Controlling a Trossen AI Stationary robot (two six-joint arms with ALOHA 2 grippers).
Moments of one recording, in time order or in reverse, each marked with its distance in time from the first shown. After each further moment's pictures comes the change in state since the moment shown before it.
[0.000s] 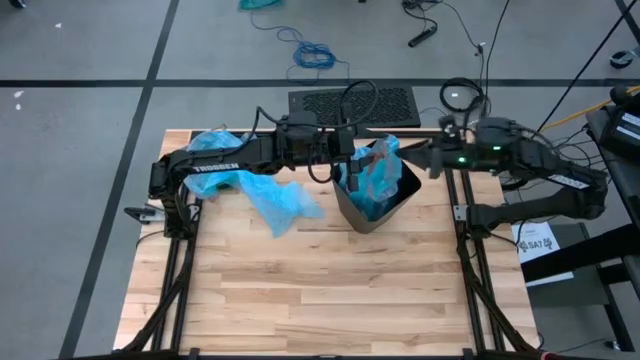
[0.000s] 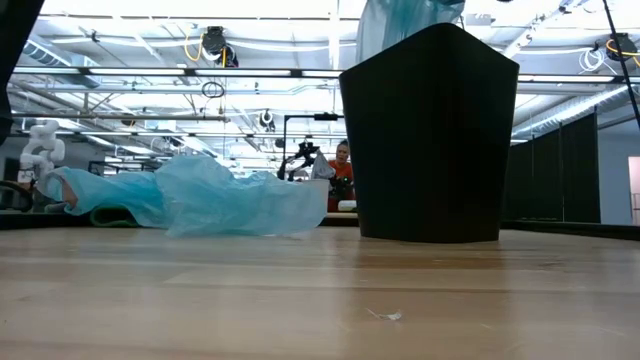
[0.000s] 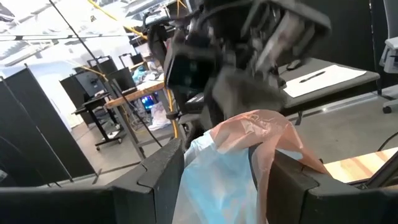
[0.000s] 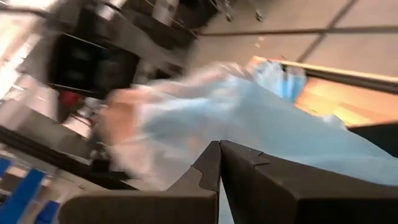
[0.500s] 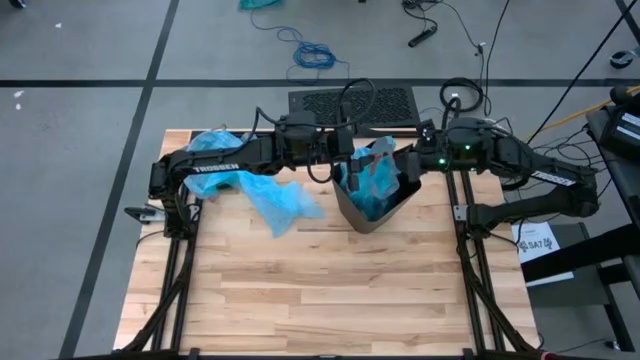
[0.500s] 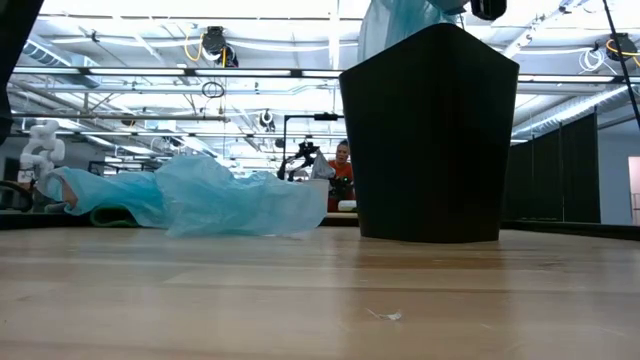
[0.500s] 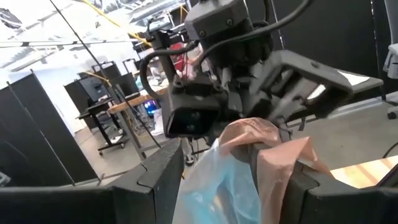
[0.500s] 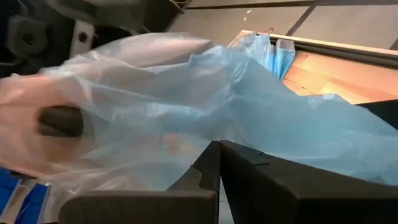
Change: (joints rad) left arm 0.000 0.000 0.000 0.027 -0.004 0.000; right arm -0.027 0.100 0.000 -0.025 -0.061 -0.001
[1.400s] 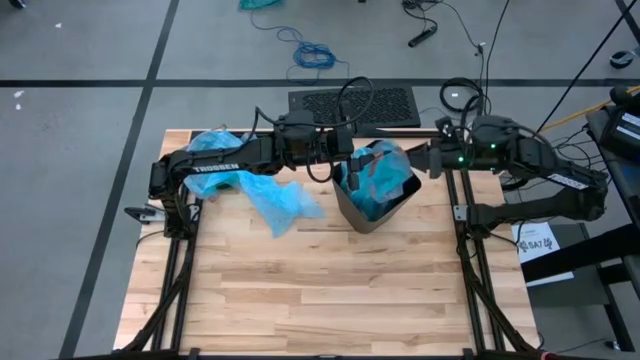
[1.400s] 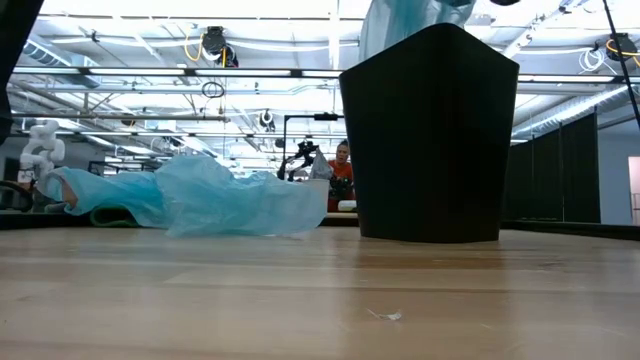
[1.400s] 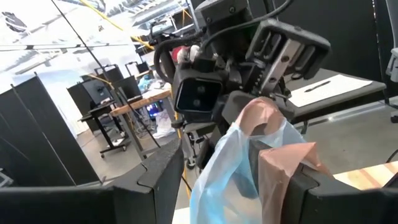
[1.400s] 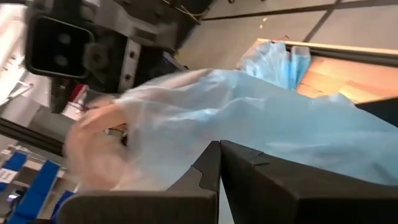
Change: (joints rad) left arm 0.000 0.000 0.000 0.017 -0.004 0.000; right arm 0.000 -0.098 0.000 -0.014 -0.022 0.052
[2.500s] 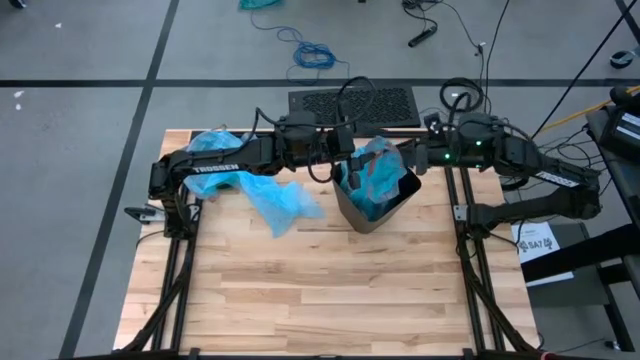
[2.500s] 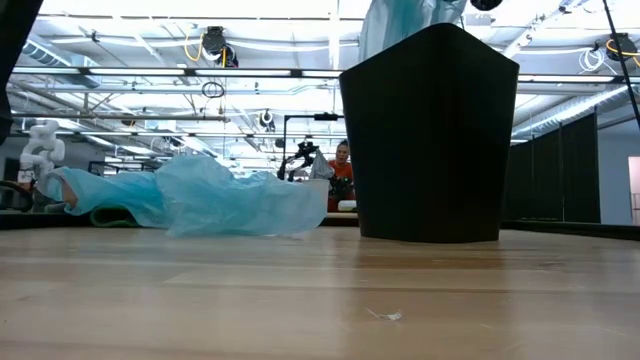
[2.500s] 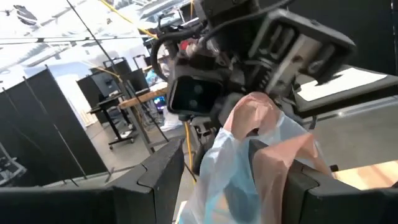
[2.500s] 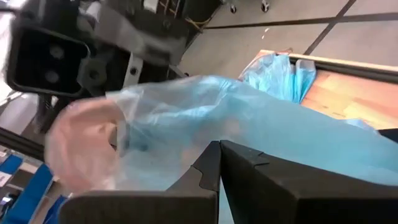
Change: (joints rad) left arm -0.001 0.000 0.000 -0.017 -0.048 0.000; right arm -0.020 0.073 0.000 0.103 0.001 -0.034
